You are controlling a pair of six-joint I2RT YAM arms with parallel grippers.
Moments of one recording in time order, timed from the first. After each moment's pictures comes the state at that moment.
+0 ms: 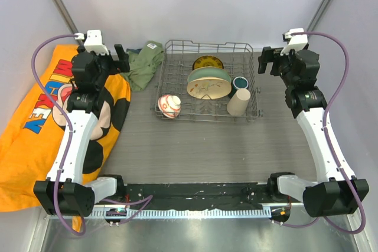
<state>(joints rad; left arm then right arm) -0.05 1.17 1.22 -0.13 0.02 -0.07 0.06 1.15 1.20 -0.18 -0.02 -0.04</state>
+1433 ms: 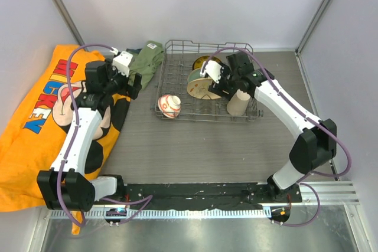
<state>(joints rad) -0.05 1.21 1.13 -0.38 0.32 0.32 0.46 1.57 1.45 -0.67 -0.13 -0.78</state>
